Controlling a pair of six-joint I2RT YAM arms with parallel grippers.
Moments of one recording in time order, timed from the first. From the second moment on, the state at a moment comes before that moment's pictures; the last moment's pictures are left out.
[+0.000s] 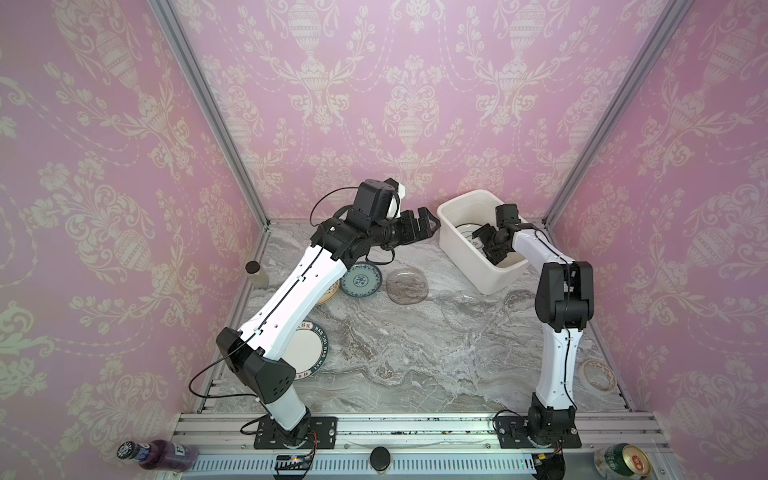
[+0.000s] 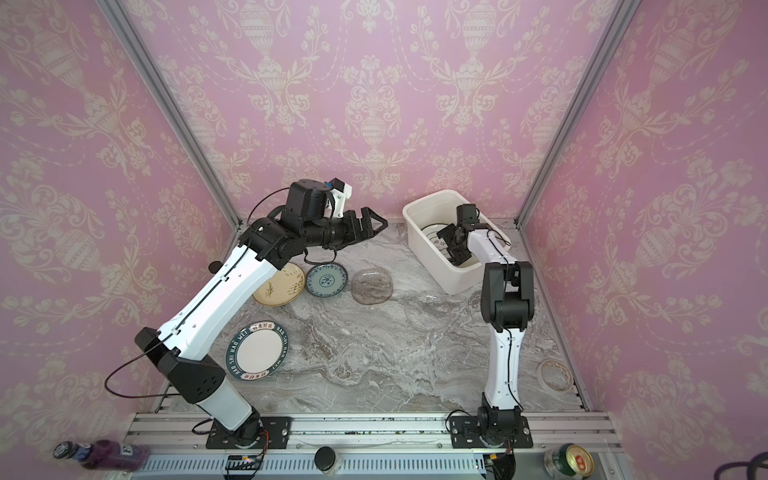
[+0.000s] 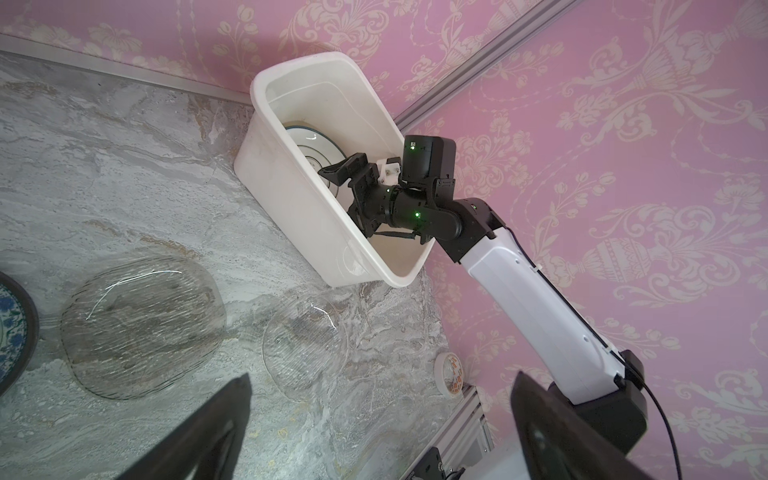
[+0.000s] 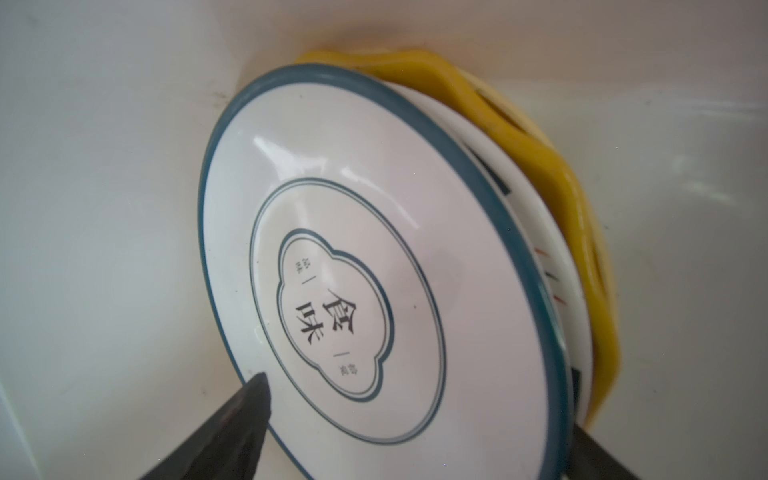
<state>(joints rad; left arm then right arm) -0.59 1.66 1.94 -0.78 0.29 -0.74 0.00 2.21 1.83 -0.62 -0.13 1.03</state>
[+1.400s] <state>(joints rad) -0.41 1.23 1.42 -0.98 0.05 -0.94 0.42 1.55 1.52 -0.48 -0.39 0.68</state>
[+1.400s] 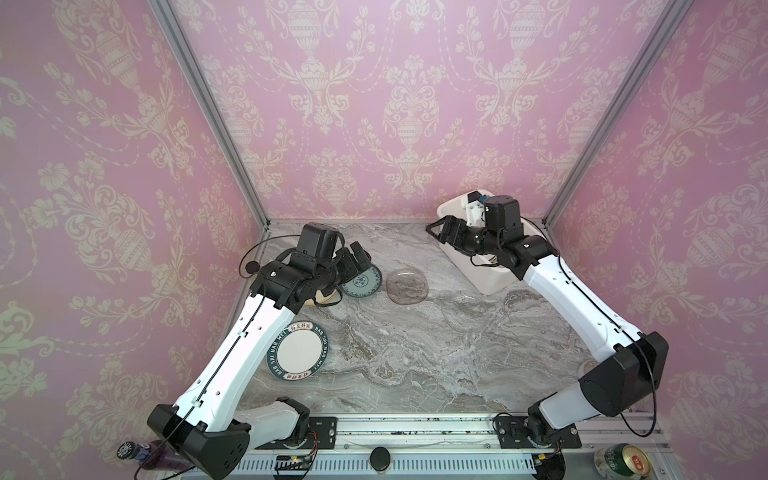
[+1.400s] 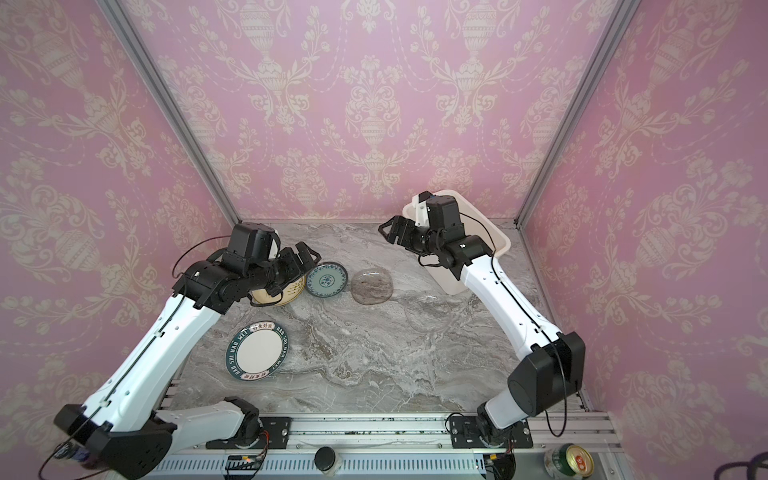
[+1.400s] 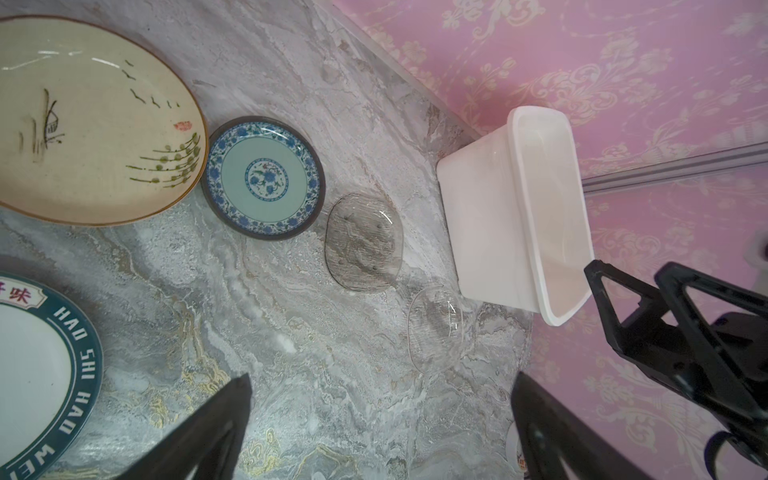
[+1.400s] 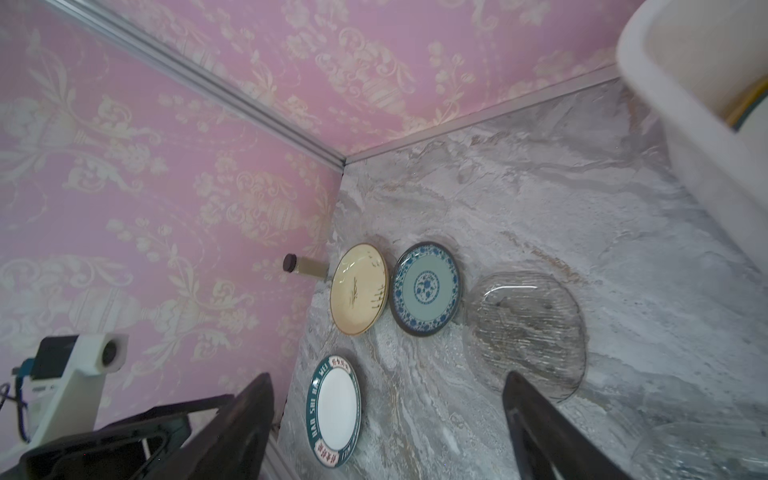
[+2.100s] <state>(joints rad) -0.27 1.21 1.10 -0.92 0.13 -1.18 0.59 2.13 1.98 -0.69 -0.51 0.55</state>
